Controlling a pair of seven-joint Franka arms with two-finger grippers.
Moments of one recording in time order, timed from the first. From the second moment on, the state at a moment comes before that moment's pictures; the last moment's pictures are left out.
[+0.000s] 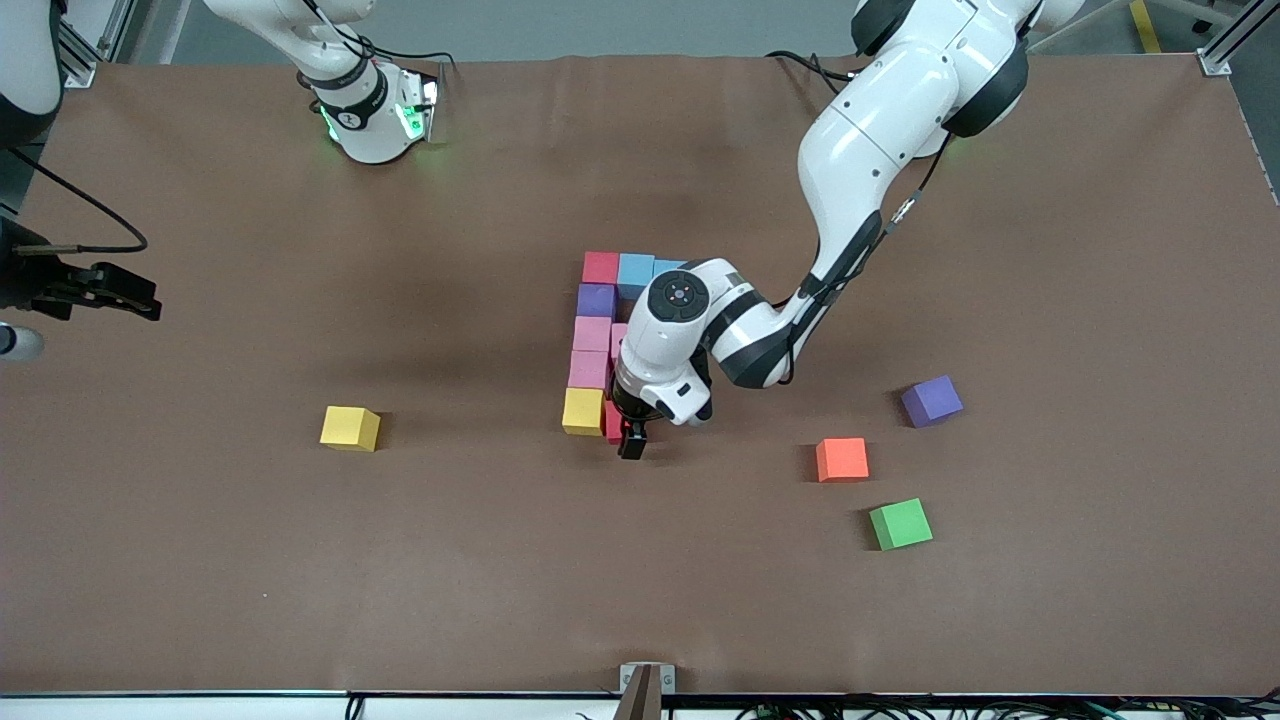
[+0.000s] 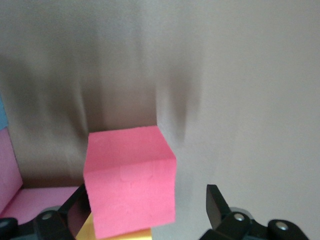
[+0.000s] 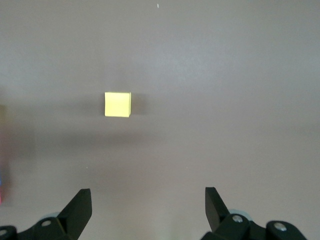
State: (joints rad) left arm -0.50 0.98 -0.34 -1.26 0.36 2.50 -2.49; right arm -0.01 0.13 -0.03 -1.46 -0.06 1.54 -0.04
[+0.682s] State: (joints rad) left arm -0.48 0.88 -0.36 -1.26 0.36 2.28 -2.37; right arm -0.01 0.13 -0.03 -1.35 0.03 1.41 -0.04
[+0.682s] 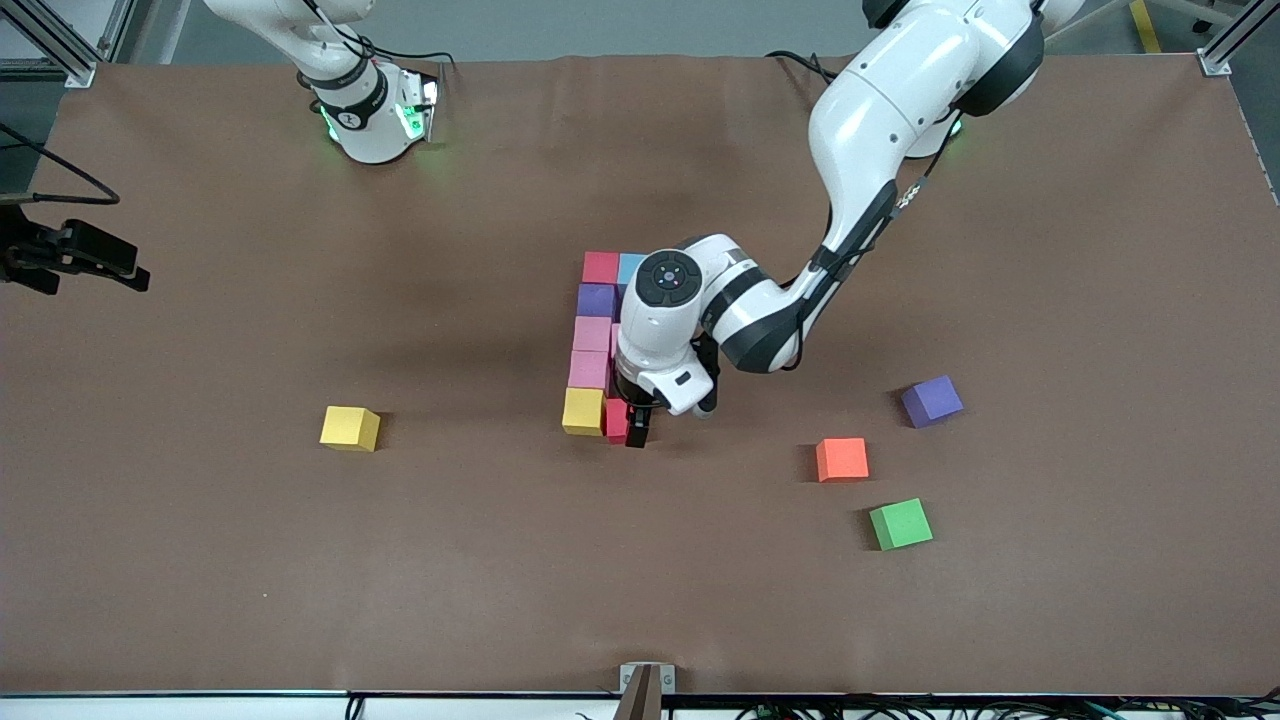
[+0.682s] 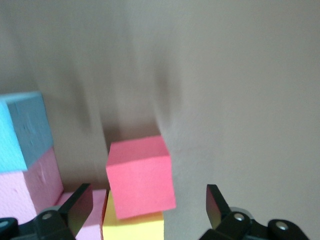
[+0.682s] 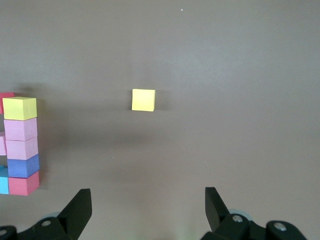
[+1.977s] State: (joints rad) left arm 0.06 0.61 -0.51 -1.68 0.39 2.20 -1.11; right arm -0.01 0.08 -0.03 -1.34 -0.01 1.32 -0.12
